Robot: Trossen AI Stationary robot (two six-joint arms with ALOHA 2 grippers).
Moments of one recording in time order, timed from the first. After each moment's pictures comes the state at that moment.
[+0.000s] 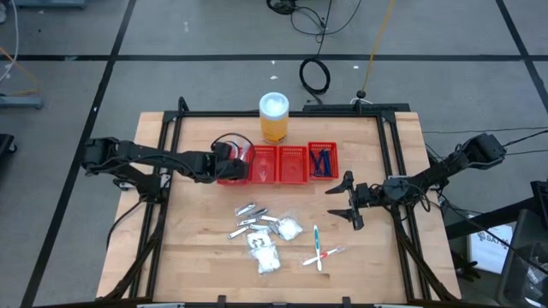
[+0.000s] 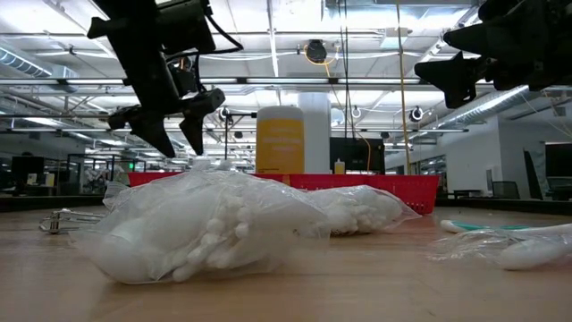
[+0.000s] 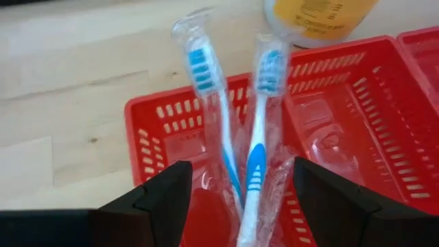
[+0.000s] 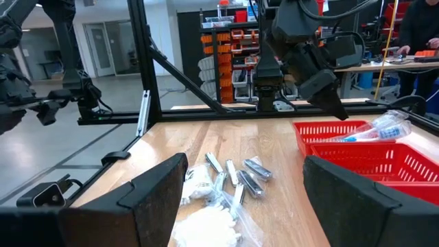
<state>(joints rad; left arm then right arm) 0.06 1.43 0.84 -0.58 -0.59 -1.12 0.35 1.01 0.08 0.98 0.24 0.09</state>
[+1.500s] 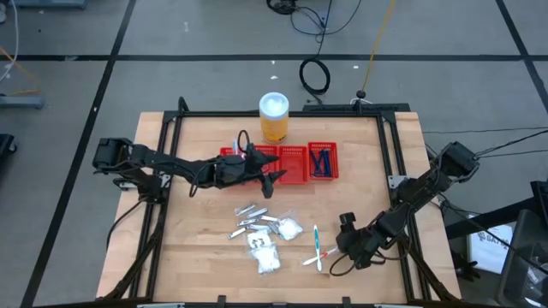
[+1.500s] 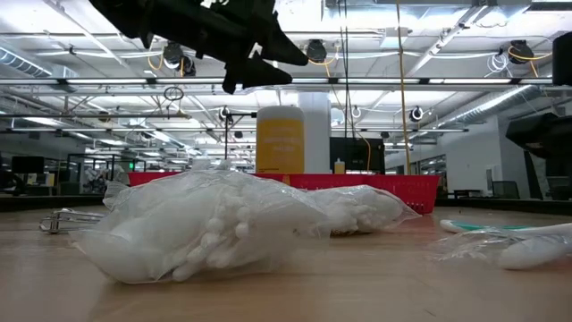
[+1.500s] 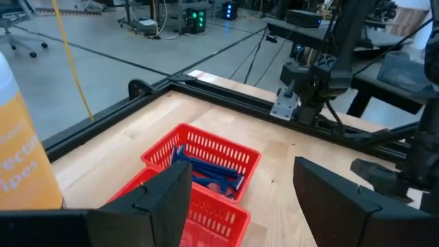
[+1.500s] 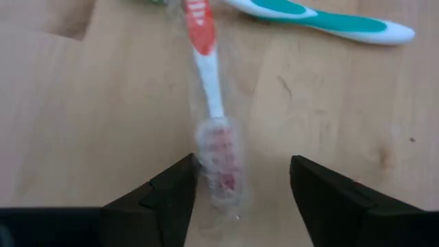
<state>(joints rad) -0.03 1.54 0.84 0.50 -0.34 -0.22 0.76 1.50 0.64 -0.28 0.21 0.49</state>
